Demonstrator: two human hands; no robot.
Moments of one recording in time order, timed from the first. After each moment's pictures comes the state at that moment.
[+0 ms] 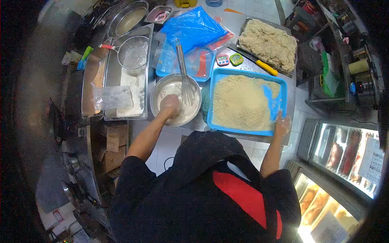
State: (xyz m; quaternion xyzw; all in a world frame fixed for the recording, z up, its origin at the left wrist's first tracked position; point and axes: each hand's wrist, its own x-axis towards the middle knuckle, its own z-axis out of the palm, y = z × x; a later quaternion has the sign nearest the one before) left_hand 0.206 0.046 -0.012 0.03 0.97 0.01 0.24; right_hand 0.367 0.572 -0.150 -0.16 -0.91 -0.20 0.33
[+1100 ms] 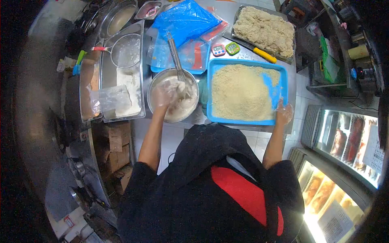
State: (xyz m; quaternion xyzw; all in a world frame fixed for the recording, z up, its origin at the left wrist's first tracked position) left_hand 0.213 0.040 0.009 0.04 0.99 0.14 -0.02; right_hand 0.353 0.530 -0.096 -0.38 -0.88 0.08 0.28
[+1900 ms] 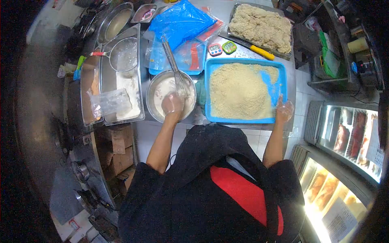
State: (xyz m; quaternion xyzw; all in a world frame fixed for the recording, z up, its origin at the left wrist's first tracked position) left_hand 0.237 0.089 -0.012 -0.06 0.99 0.04 0.07; right_hand 0.356 0.537 -0.106 -0.37 -0.89 -0.04 0.25
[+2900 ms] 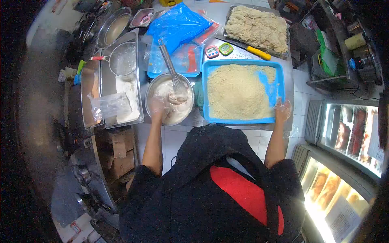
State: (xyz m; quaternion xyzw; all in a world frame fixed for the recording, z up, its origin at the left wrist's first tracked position) left_hand 0.218 -0.019 -0.078 0.01 1.00 0.08 0.04; right_hand 0.363 0.544 -0.118 -0.37 -0.89 0.07 0.25
